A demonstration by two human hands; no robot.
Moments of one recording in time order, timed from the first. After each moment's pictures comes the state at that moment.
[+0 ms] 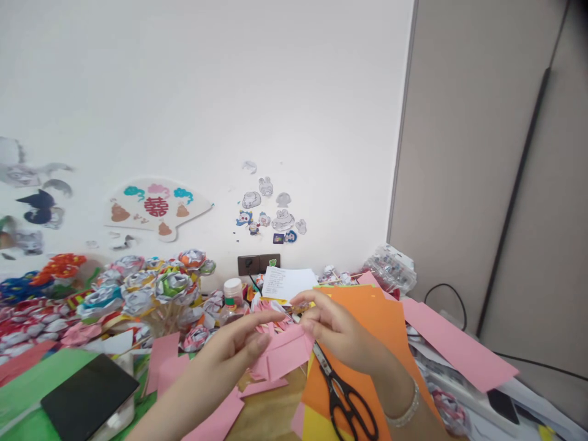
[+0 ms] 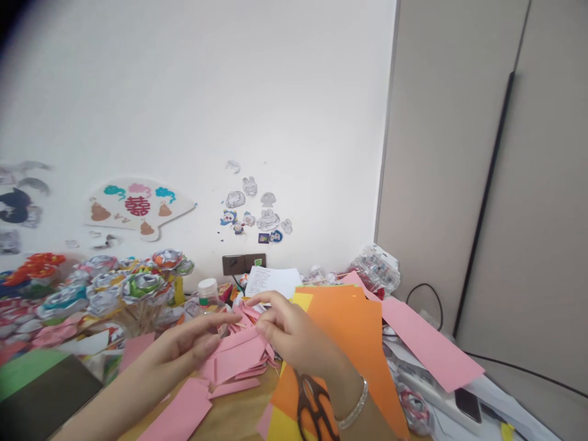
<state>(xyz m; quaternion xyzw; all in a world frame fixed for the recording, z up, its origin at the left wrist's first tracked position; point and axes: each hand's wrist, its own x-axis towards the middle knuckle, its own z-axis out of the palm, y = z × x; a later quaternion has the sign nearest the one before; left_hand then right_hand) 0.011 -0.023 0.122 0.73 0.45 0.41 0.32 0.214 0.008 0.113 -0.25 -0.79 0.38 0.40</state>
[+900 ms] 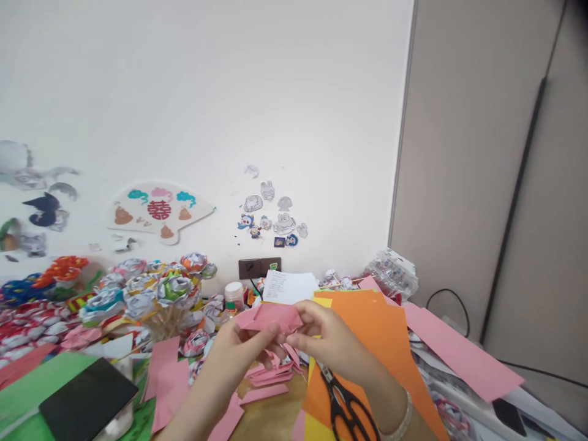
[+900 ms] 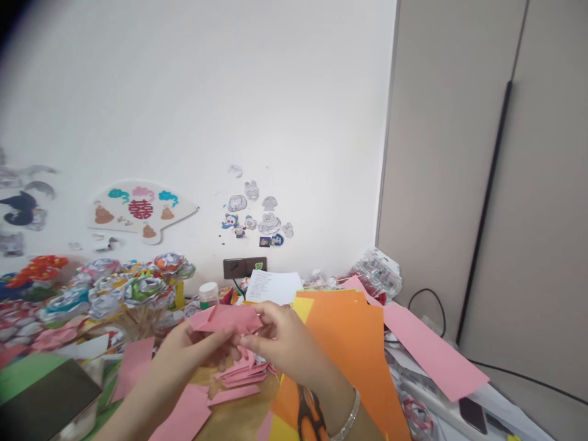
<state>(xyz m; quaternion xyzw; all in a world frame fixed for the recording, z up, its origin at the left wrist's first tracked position) 0.038 -0.014 0.121 0.59 0.46 0.50 0.44 0.195 0.014 0.107 -0.26 -0.76 0.40 0.44</state>
